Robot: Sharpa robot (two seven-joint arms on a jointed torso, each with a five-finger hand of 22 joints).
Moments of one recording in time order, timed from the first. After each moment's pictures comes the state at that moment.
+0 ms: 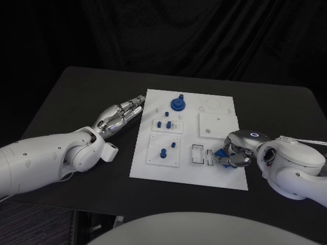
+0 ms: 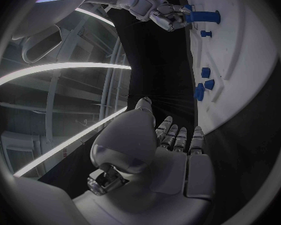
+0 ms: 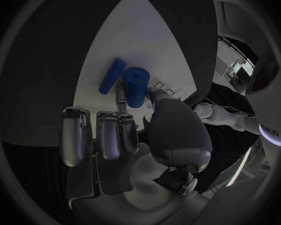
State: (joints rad) left arm 1.09 -0.92 -0.21 1.44 -0.26 -0.07 0.68; left_hand 1.39 0.25 -0.27 0.29 0.47 0.27 0.08 0.03 0.03 0.01 0.06 0.13 0.02 0.00 0.05 0.00 0.00 0.14 0.00 0.13 0.01 0.00; right arm 1.18 -1.07 -0.25 1.90 -1.59 -0.19 -0.54; right_hand 1.12 -0.10 0.18 0.22 0.69 1.01 0.04 0.36 0.72 1.47 -0.04 1.57 1.31 1.47 -0.11 1.52 1.31 0.04 1.47 0.00 1.48 1.31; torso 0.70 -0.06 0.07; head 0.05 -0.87
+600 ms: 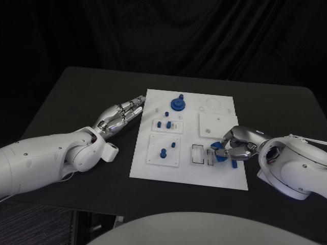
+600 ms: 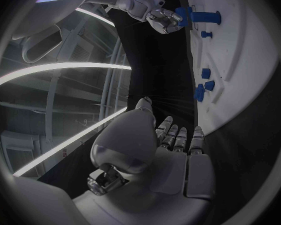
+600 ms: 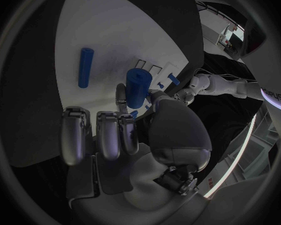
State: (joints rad) left arm 1.09 -0.92 -0.21 1.44 -0.26 -0.07 0.68; left_hand 1.40 0.25 -0.27 0.29 0.47 0.27 0.09 0.03 0.03 0.01 0.06 0.13 0.02 0.00 0.05 0.00 0.00 0.14 0.00 0.13 0.01 0.00; right arm 1.20 -1.09 -0.25 1.94 -1.34 -0.35 -0.51; right_hand 1.08 -0.07 0.19 0.23 0.65 1.01 0.04 0.37 0.76 1.47 -0.04 1.57 1.31 1.47 -0.11 1.51 1.31 0.04 1.47 0.00 1.47 1.31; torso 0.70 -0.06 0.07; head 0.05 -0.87
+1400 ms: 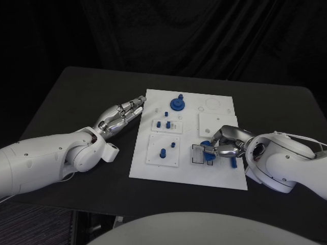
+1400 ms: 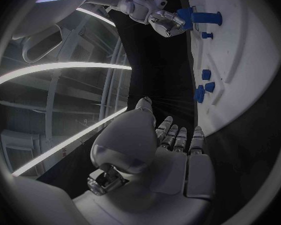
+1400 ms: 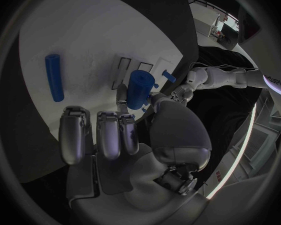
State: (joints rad) left arm 1.09 -0.91 -0.21 1.43 -0.26 -0.07 0.68; left_hand 1.40 0.25 -0.27 0.29 0.47 0.27 0.09 0.03 0.03 0.01 0.06 0.13 0.02 0.00 0.05 0.00 0.00 0.14 0.00 0.13 0.01 0.00; right arm 1.21 -0.99 -0.25 1.89 -1.21 -0.34 -0.50; right_hand 1.00 -0.05 0.22 0.25 0.58 1.00 0.04 0.36 0.81 1.47 -0.04 1.57 1.31 1.47 -0.11 1.51 1.31 0.04 1.47 0.00 1.46 1.31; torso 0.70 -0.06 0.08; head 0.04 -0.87
